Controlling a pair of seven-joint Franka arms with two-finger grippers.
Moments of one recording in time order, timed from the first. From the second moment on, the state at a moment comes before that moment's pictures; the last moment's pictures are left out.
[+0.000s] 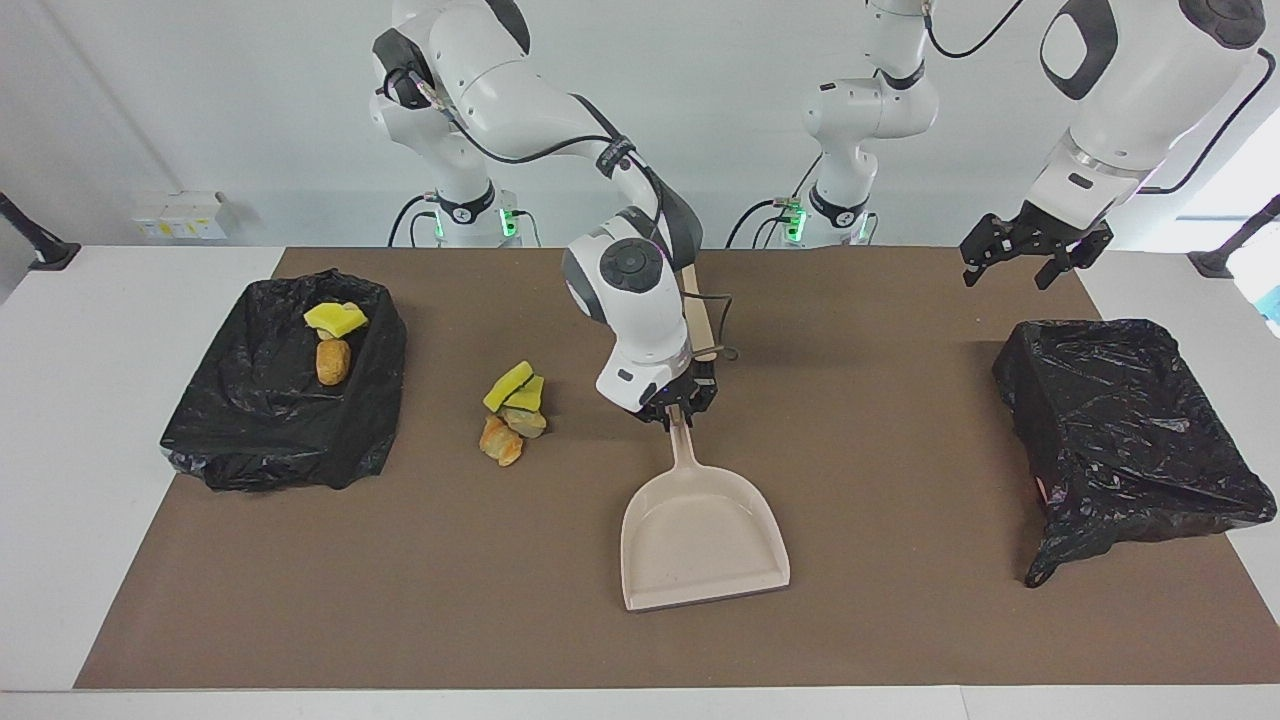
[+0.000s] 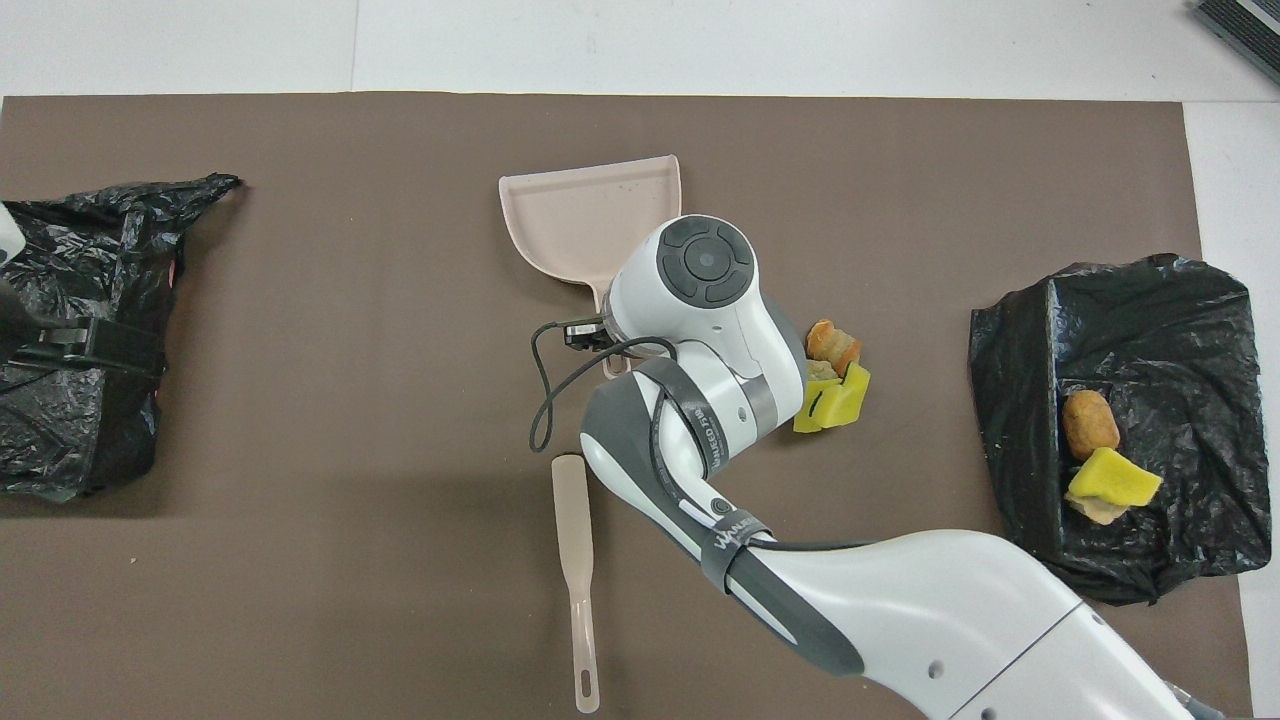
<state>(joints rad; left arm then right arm) 0.00 -0.05 -0.03 -1.69 -0.02 1.61 0.08 0.39 0.57 0.21 -1.51 0.05 2.20 0.45</state>
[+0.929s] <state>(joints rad) 0.00 -0.05 -0.03 -1.69 -0.02 1.61 0.08 0.44 0.18 0.23 -1.73 0.14 1.86 0.42</state>
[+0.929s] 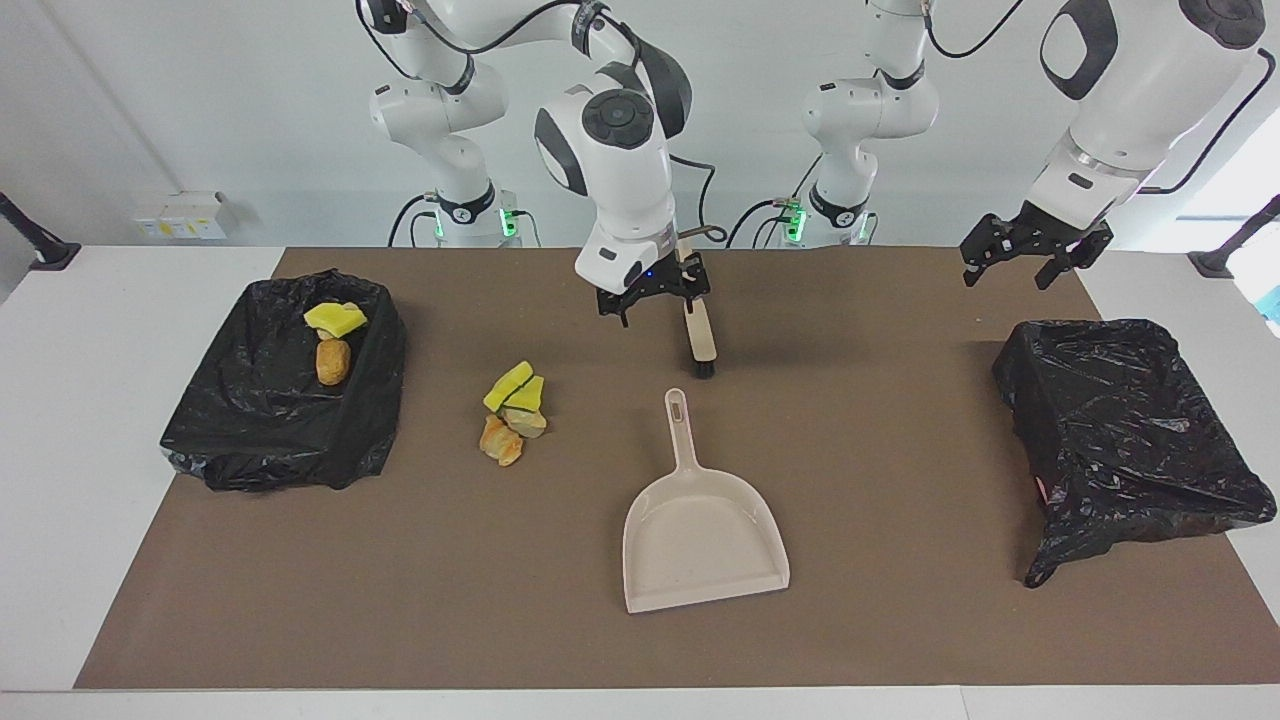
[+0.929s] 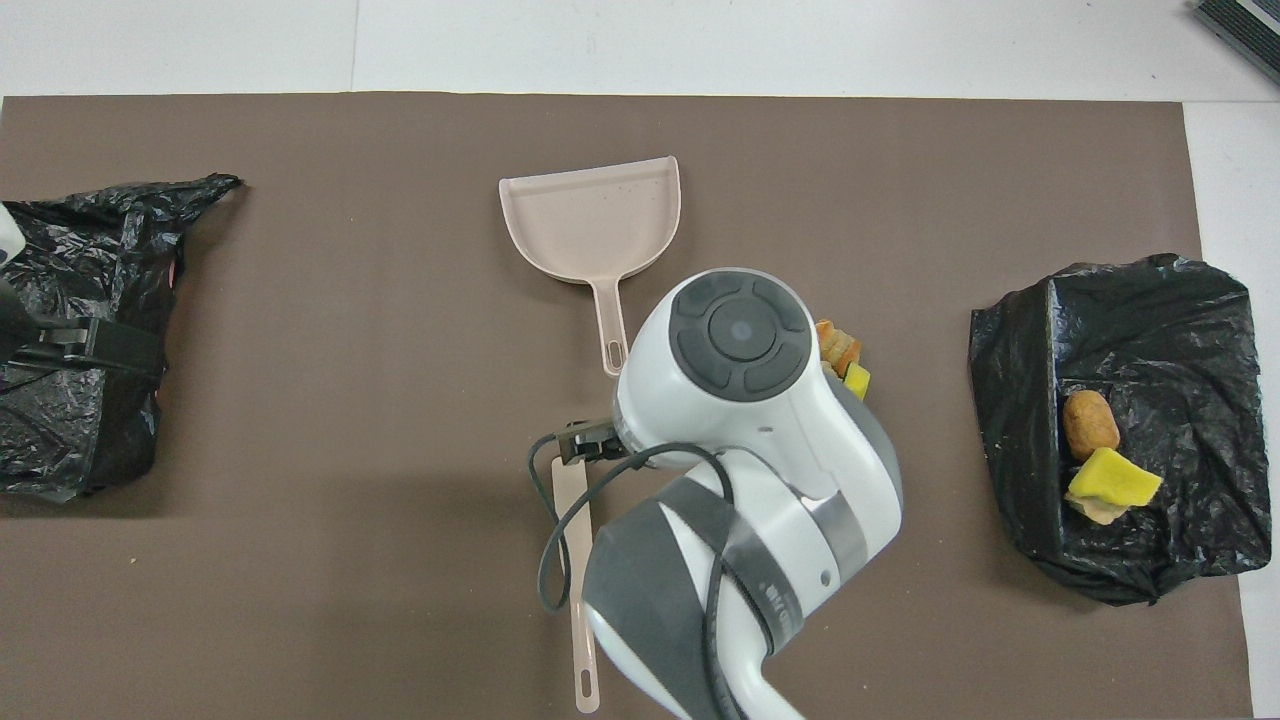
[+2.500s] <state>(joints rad) -0.02 -0.05 -0.06 -1.70 -0.02 1.65 0.08 0.69 0.08 0.24 -2.20 0.26 2.22 0.49</state>
